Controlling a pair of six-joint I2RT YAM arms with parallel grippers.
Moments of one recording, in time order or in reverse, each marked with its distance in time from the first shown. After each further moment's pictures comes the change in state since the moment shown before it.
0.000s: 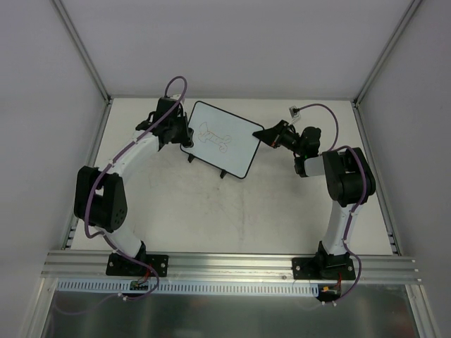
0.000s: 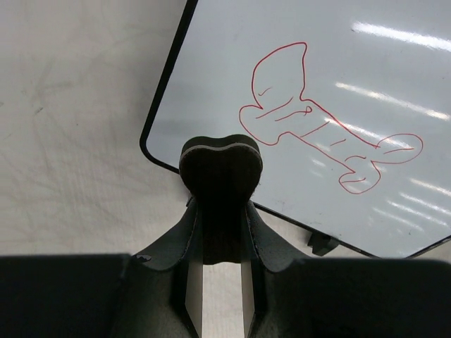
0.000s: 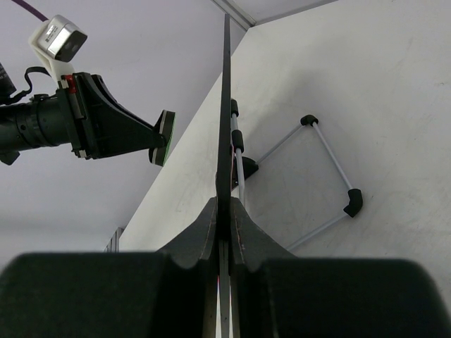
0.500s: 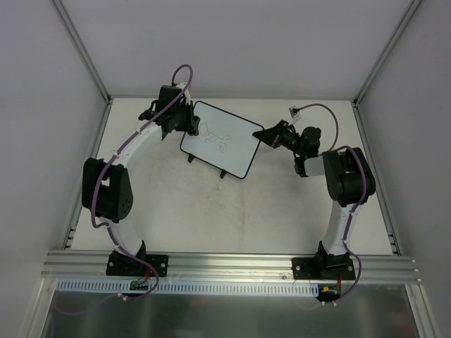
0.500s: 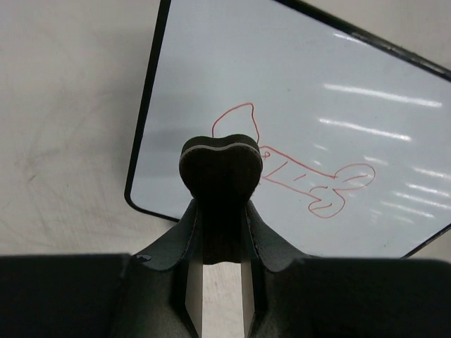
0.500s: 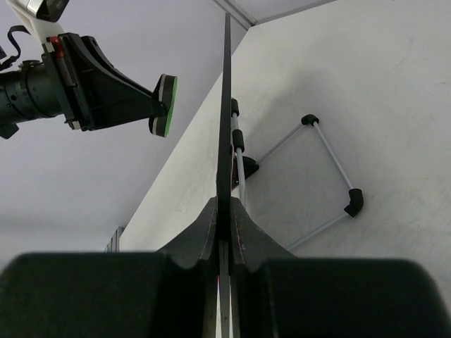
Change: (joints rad) left arm 0.014 0.095 0.160 -0.001 0.079 0.095; right arm 0.000 0.000 0.000 0.000 -0.002 0.001
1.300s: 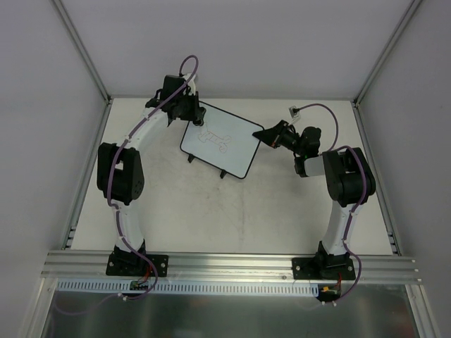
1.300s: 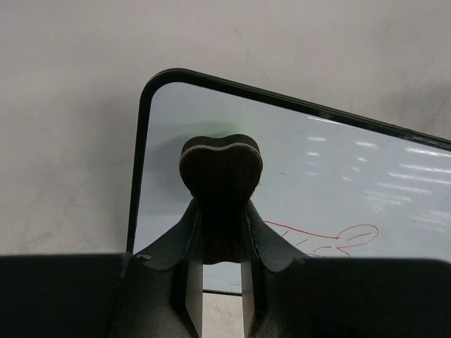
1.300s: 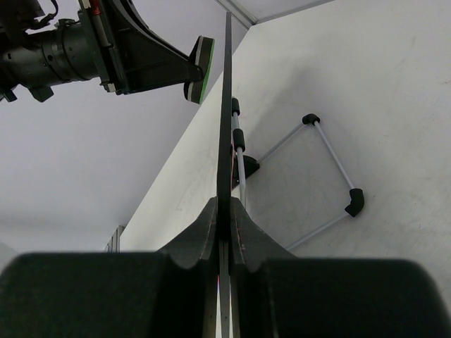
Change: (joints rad) left arm 0.032 0.238 0.266 -0.007 0.131 0.083; right arm 0.000 0.000 0.000 0.001 -0.007 0.000
